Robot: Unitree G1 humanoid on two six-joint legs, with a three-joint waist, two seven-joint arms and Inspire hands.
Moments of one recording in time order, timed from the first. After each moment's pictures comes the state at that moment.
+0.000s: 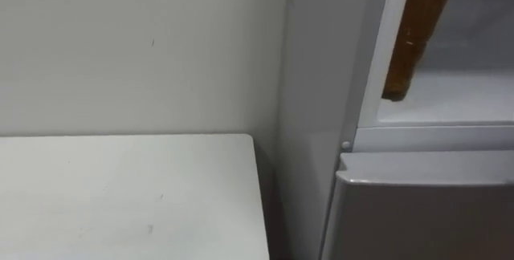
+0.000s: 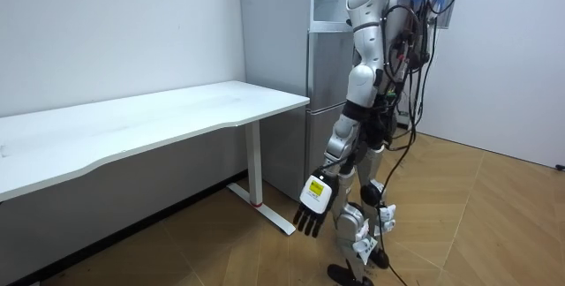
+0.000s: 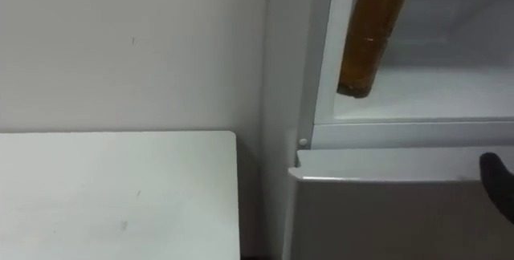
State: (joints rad) left arm 0.38 0.22 0.11 1.04 0.03 0.04 0.14; right arm 0.20 -0.38 -0.30 -0.33 0.03 -0.12 -0.72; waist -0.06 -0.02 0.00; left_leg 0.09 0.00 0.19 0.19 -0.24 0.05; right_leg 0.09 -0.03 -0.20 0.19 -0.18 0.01
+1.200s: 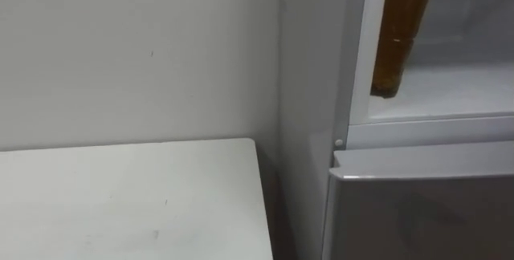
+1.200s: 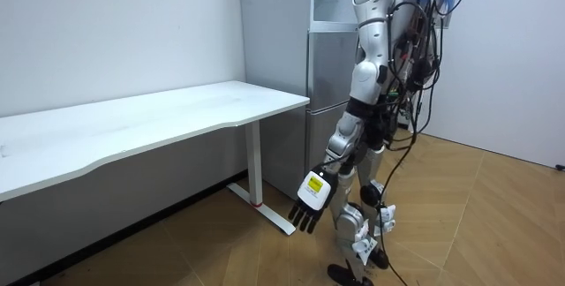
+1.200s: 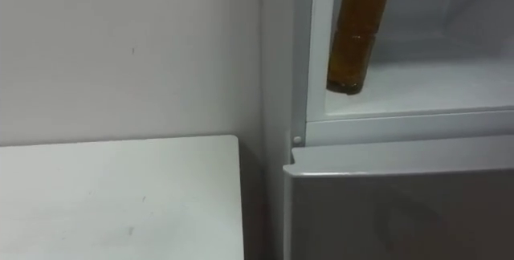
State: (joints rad) left arm 0.37 0.22 0.02 1.06 -0.05 -0.03 0.16; right arm 0.35 -0.26 -0.06 0.82 0.26 -0.22 -0.82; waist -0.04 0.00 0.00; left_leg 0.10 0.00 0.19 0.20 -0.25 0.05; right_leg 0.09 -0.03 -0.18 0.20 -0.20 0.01
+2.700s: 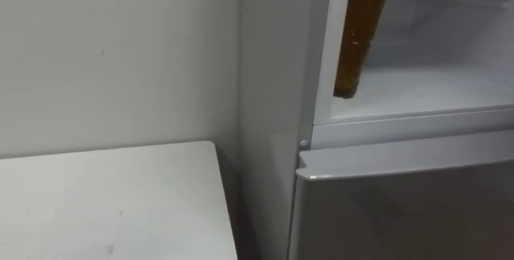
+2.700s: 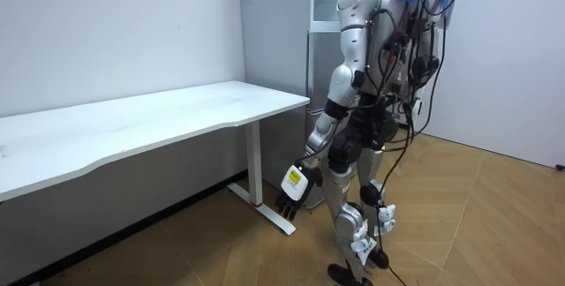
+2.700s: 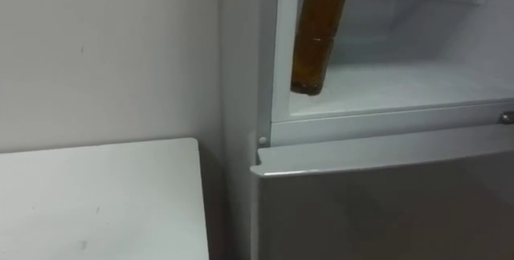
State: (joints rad) left arm 0.33 0.24 0.14 1.05 -0.01 0.00 0.09; right arm 0.27 -0.26 -0.40 0.62 0.85 -0.11 -0.47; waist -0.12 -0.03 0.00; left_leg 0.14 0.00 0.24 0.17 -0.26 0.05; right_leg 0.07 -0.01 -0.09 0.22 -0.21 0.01
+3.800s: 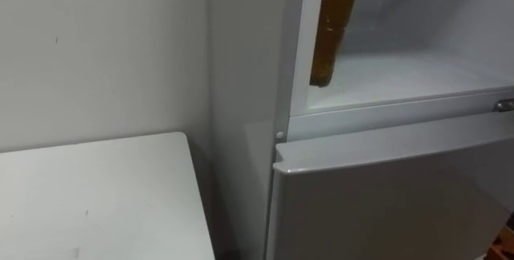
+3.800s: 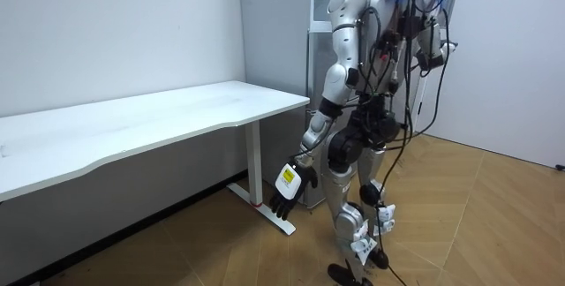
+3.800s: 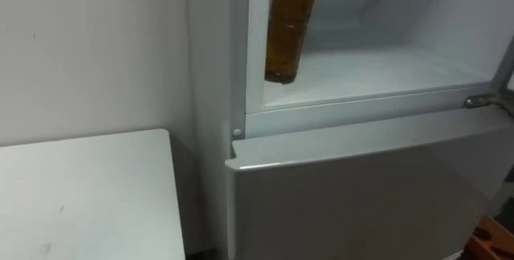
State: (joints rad) left arm 0.39 0.24 0.22 1.00 0.04 -0.01 0.11; right arm 0.25 -0.36 -0.72 -0.16 0.90 -0.19 -0.91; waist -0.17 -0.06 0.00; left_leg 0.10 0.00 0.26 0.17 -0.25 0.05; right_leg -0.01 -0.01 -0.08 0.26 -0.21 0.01
